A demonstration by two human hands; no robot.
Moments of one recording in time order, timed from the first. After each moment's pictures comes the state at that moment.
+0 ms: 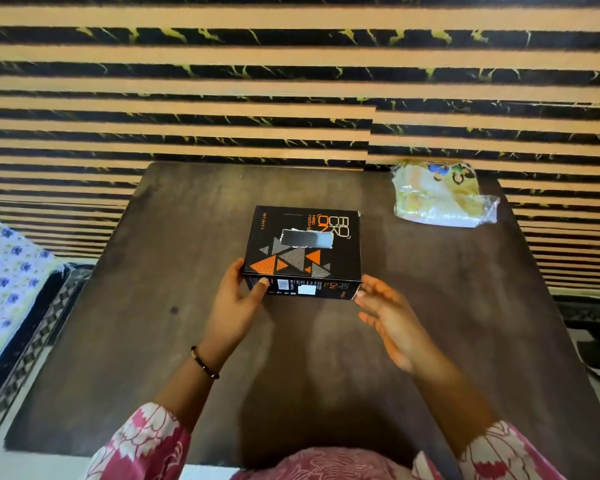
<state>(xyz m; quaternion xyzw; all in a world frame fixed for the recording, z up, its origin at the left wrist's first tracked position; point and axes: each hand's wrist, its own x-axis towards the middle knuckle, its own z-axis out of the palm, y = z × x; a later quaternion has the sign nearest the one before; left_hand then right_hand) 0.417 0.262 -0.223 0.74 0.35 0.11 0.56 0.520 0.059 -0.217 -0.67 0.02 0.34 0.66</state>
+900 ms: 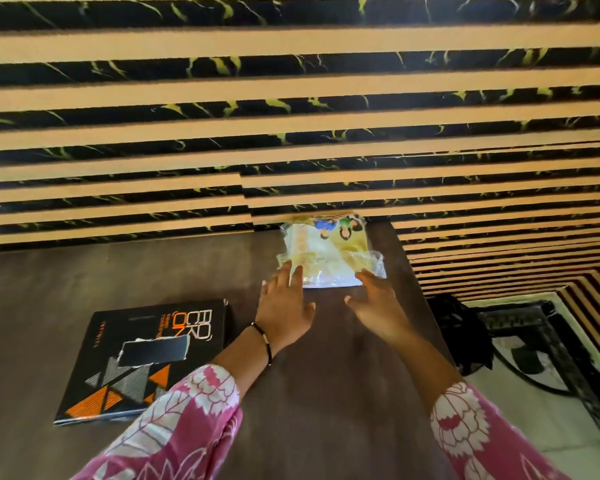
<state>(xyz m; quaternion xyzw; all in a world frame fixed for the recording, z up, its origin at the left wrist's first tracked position) 0.691 0.110 -0.232 0.97 0.10 -0.06 0.22 0.751 -0.054 -0.233 -0.93 -0.08 0.18 0.32</state>
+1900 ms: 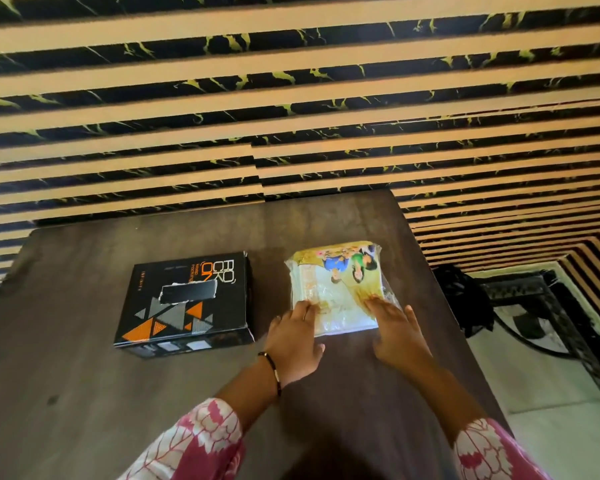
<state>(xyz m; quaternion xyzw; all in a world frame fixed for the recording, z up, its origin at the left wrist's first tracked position) 0.561 0.079 -0.258 0.98 0.02 -0.13 0.17 0.624 -0.108 -0.250 -0.96 -0.17 0.18 0.12</state>
